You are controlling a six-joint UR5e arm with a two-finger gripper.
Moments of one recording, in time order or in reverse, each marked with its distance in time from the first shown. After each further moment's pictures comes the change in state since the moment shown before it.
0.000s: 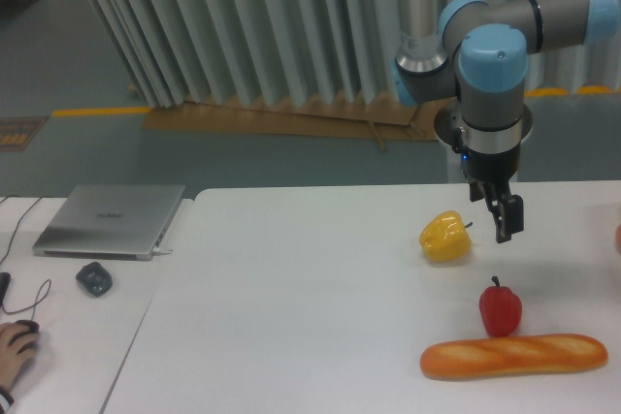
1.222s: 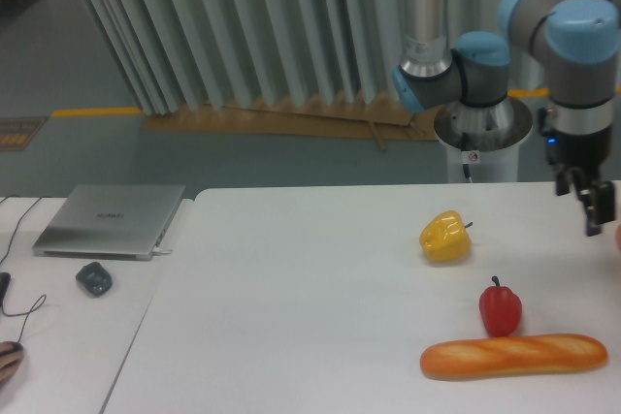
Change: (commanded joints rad) arm 0.261 0.011 0.005 0.143 0.032 0.324
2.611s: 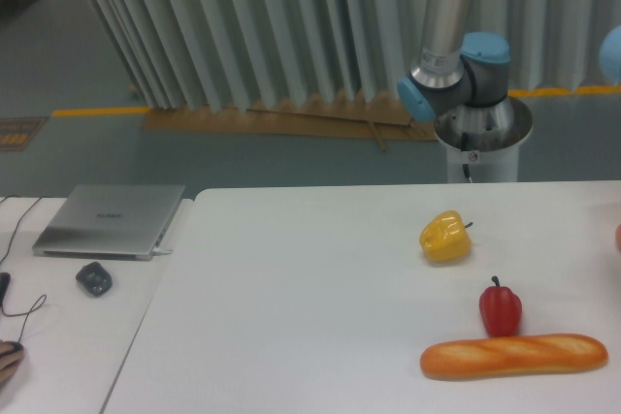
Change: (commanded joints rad) arm 0.189 -0.175 0.003 0.238 0.000 0.052
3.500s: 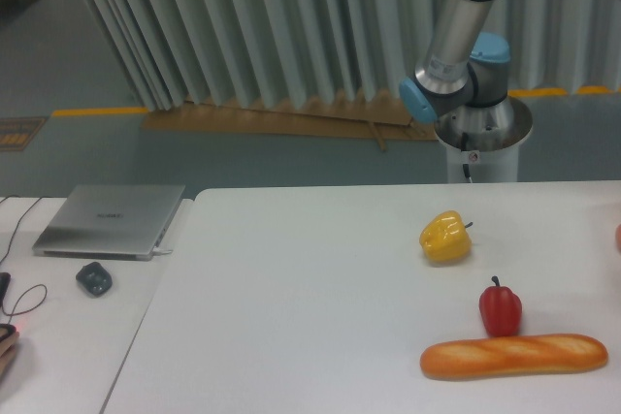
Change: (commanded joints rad) arm 0.008 -0.117 0.044 0.035 0.000 -0.002
